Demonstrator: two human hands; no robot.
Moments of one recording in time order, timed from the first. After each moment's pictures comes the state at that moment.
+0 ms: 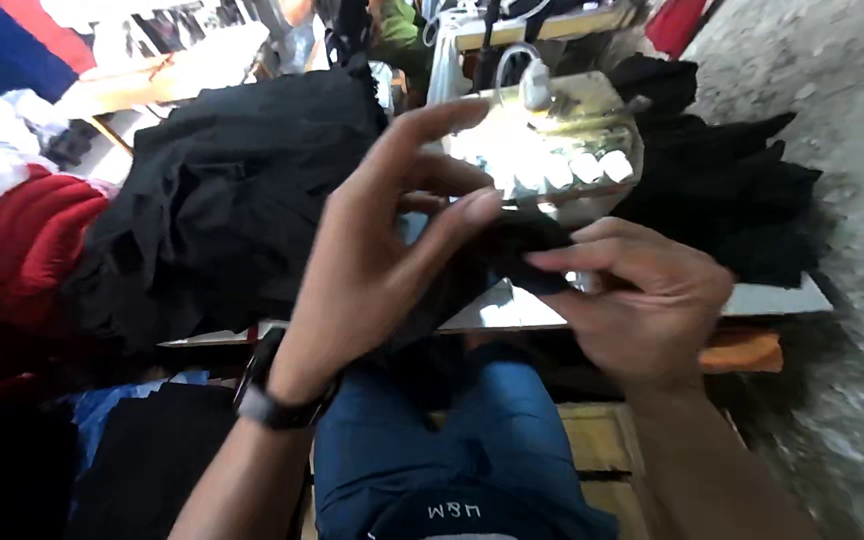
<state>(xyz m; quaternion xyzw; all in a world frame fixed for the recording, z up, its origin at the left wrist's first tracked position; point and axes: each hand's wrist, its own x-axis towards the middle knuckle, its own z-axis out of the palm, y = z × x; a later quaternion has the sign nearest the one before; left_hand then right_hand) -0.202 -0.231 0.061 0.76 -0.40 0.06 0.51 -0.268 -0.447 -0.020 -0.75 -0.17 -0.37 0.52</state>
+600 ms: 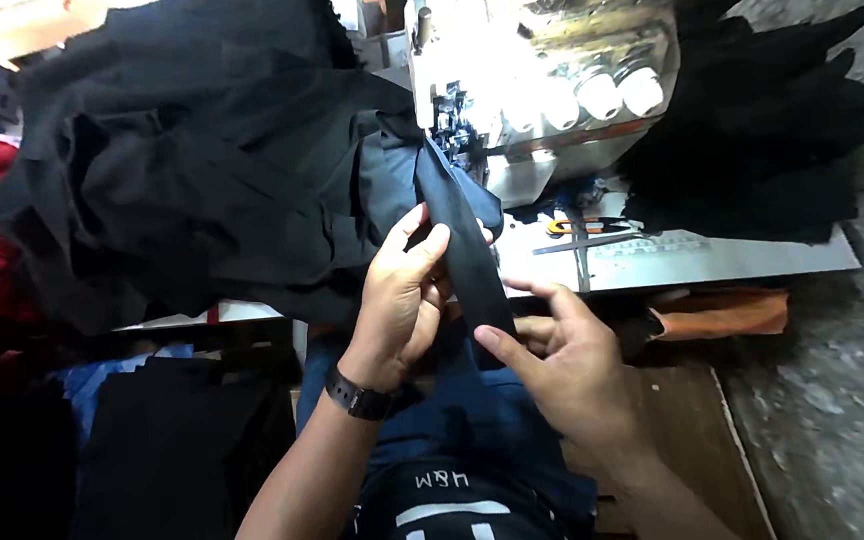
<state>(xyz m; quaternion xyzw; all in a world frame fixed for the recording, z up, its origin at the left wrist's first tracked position) -0.218 -0.294 -0.064 0.44 0.05 -0.25 0.86 -0.326 -0.432 -0.091 -0.76 0.11 -0.12 0.63</state>
